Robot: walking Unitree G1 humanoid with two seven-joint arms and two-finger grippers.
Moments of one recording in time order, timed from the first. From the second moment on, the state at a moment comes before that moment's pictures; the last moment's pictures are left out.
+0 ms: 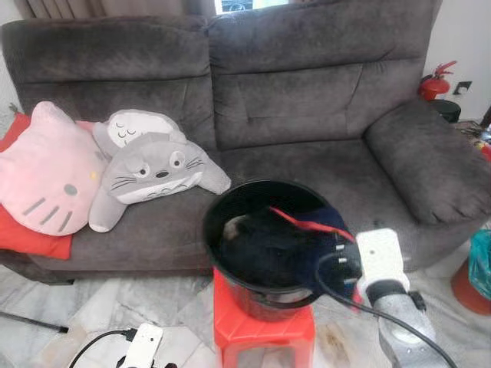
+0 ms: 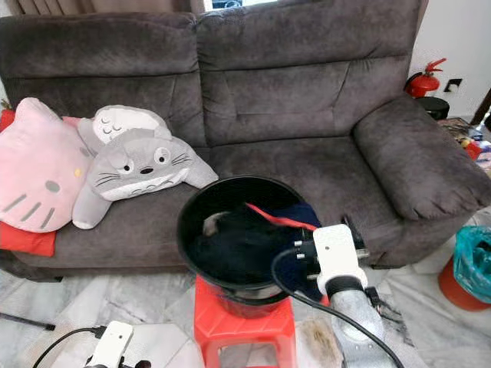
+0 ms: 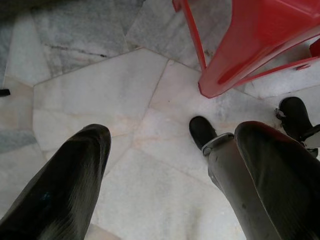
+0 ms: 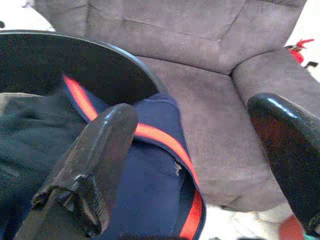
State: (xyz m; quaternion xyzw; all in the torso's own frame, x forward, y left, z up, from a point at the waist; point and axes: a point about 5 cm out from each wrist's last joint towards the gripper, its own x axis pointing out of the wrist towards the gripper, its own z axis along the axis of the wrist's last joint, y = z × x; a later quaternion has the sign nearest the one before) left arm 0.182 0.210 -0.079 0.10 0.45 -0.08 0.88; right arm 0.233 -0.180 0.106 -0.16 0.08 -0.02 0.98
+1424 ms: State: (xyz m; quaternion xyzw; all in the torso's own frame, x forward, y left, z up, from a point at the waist) left arm 0.194 0.207 -0.073 0.11 0.44 -0.09 0.89; right arm 0.197 -0.213 0.039 0.42 0.01 -0.02 0.91
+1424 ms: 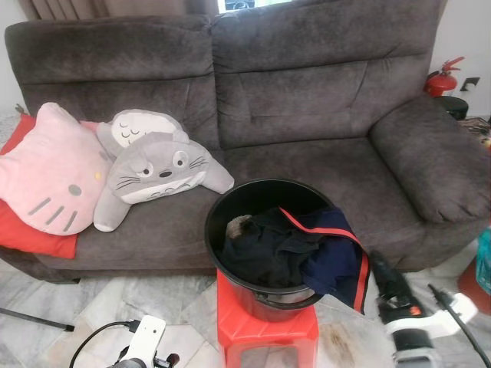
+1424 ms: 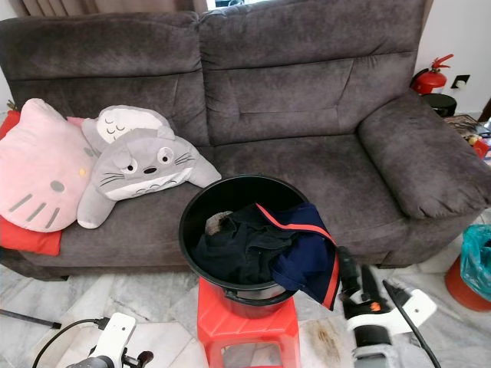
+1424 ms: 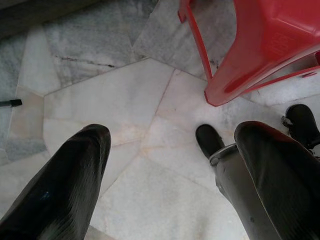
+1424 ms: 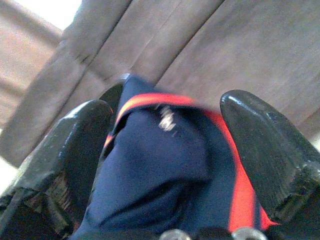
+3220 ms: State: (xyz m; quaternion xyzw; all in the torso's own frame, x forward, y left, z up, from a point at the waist) left arm 0.186 0.217 -0.074 0.13 0.43 -0.08 0.89; right arm 0.179 -0.190 0.031 0.47 -0.01 0.10 0.88
